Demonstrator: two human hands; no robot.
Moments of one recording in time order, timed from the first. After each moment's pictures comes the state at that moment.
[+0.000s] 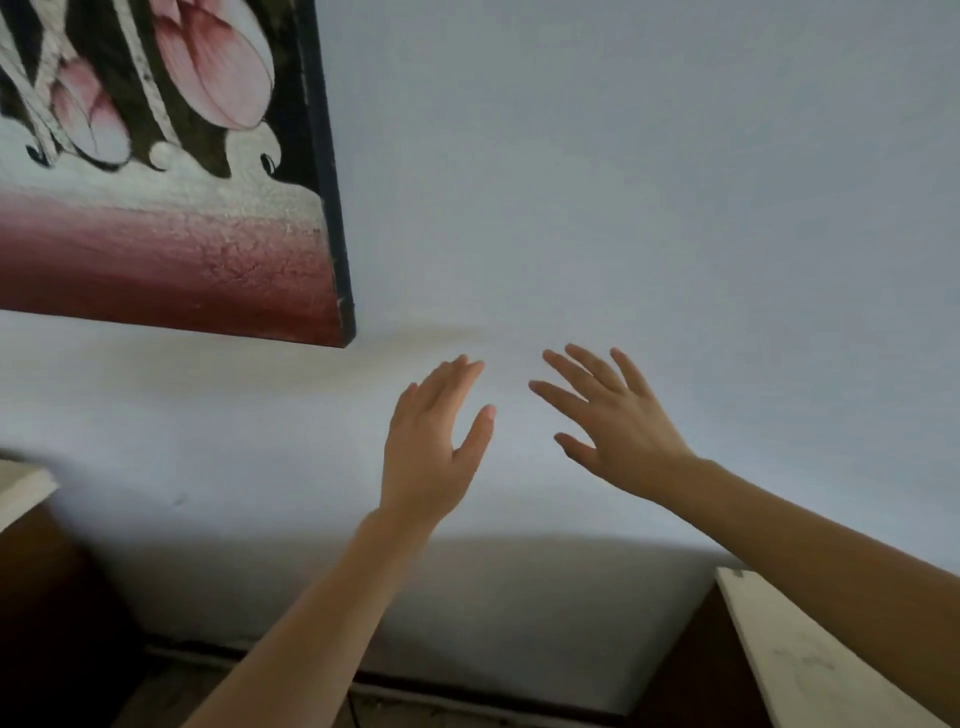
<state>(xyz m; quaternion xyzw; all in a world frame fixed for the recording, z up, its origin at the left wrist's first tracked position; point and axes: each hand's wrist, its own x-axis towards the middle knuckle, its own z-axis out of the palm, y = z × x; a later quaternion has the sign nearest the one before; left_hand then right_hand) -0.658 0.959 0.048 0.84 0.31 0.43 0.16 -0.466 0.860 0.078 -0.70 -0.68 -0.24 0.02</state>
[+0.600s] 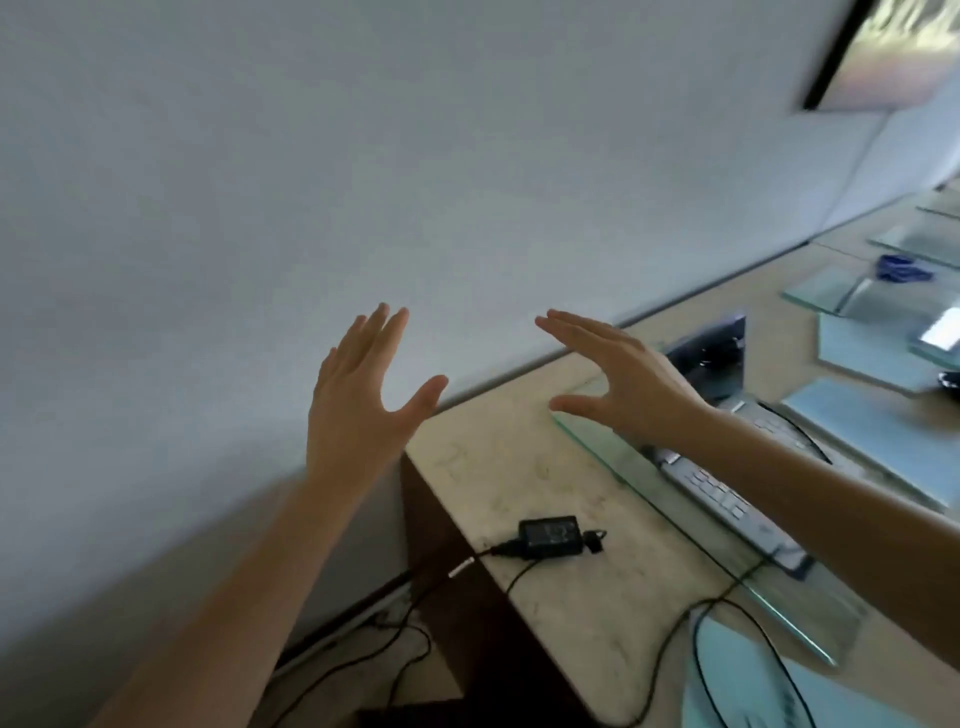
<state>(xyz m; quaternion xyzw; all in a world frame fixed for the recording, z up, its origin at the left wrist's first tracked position) -0.556 0.733 0.122 0.91 0.06 0.31 0.29 -0.455 0.479 0.161 -0.90 -0.38 -0.09 0.19</state>
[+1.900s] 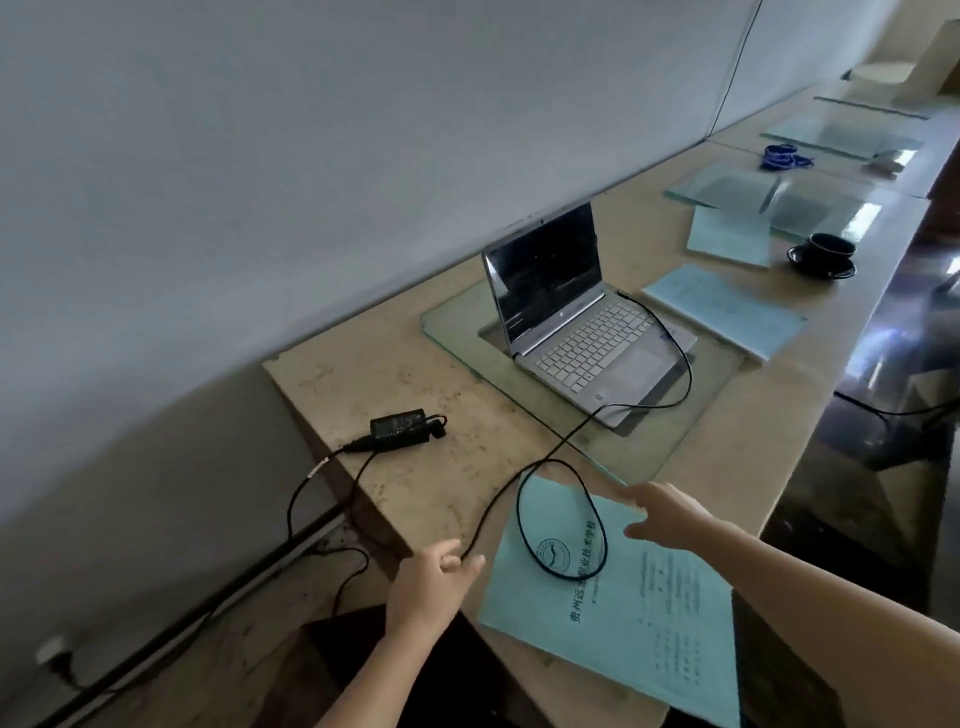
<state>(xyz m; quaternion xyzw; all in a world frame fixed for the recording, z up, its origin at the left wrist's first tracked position) -0.675 0.440 -0.078 0.87 0.19 -0.15 0.42 -0.558 0.142 -0.071 -0.96 -0.05 0.25 0.10</state>
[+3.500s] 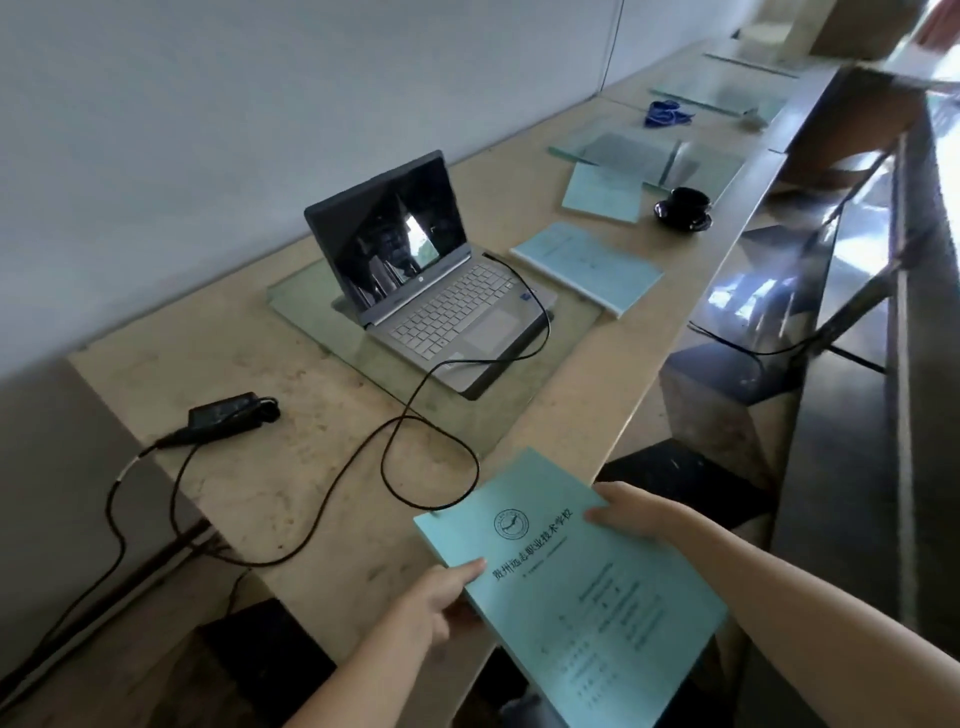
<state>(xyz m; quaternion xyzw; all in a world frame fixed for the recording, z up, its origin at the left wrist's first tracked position) -0.667 0.226 -0.119 0.55 0.34 -0.38 0.67 -0.590 -0.033 -0.087 -0.87 0.09 0.37 0.32</state>
